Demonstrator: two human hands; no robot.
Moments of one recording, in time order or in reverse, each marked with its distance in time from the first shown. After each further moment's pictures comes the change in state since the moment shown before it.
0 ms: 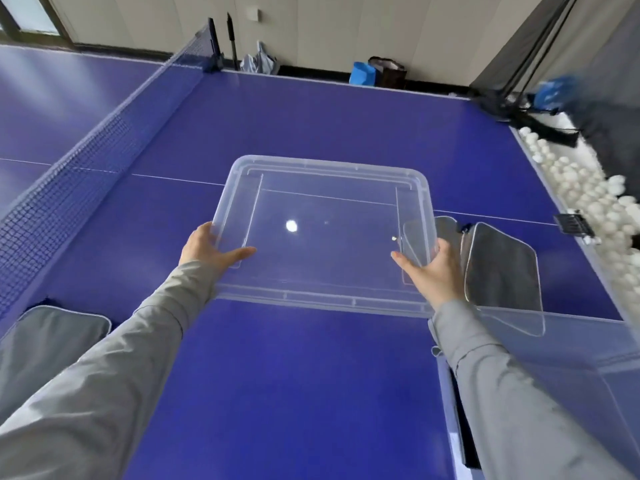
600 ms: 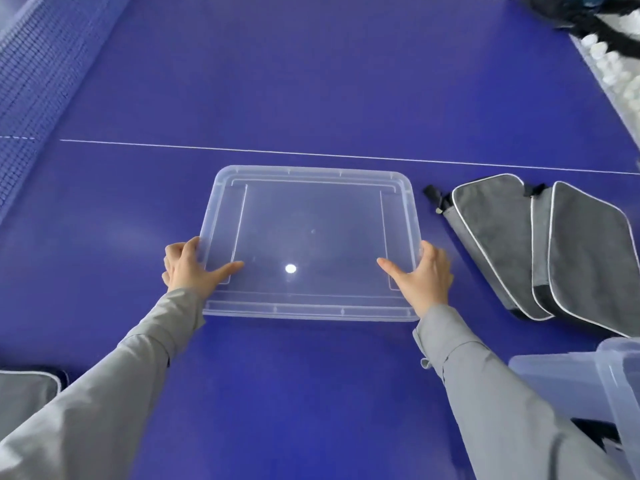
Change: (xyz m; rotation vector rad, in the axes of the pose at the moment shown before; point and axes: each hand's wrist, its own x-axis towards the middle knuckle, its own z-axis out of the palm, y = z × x) left_hand 0.127 -0.123 0.068 0.207 -0.063 -0.077; right_hand 0.052 0.050 0.175 -0.187 -0.007 0.139
